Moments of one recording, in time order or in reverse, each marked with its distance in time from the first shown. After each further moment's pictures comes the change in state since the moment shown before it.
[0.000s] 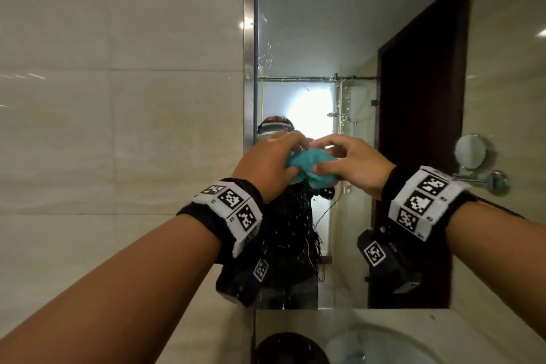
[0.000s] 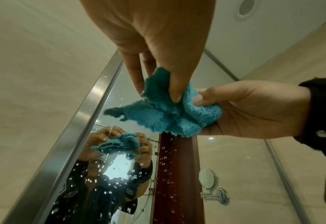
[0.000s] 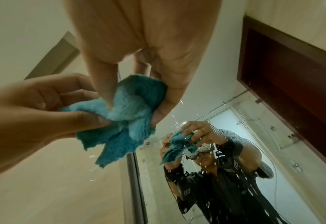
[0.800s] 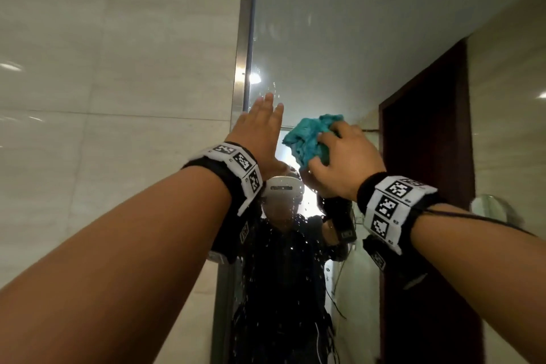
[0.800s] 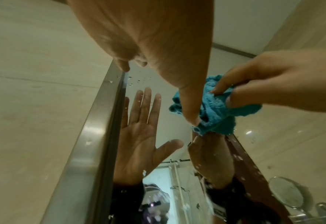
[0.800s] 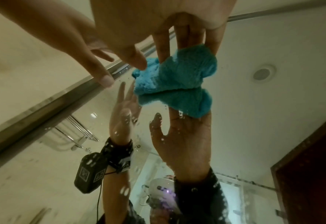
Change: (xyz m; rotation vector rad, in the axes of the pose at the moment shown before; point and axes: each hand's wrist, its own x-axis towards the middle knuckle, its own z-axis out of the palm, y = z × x) left_hand 0.138 -0.036 -0.024 0.682 -0.030 -0.114; right_hand 0.114 -0.007 -0.042 -1.055 0.489 -0.382
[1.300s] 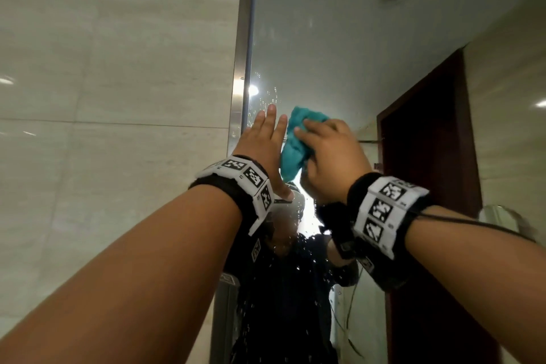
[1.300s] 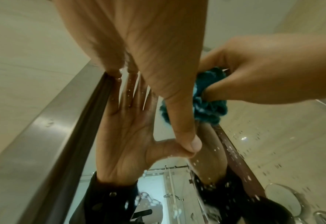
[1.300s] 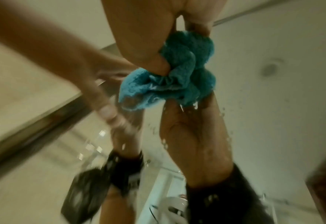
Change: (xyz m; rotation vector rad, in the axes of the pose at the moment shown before) left_hand 0.016 0.000 0.028 0.059 -0.054 -0.012; right_hand 0.025 -0.015 0.022 -0.013 0.104 -0.106
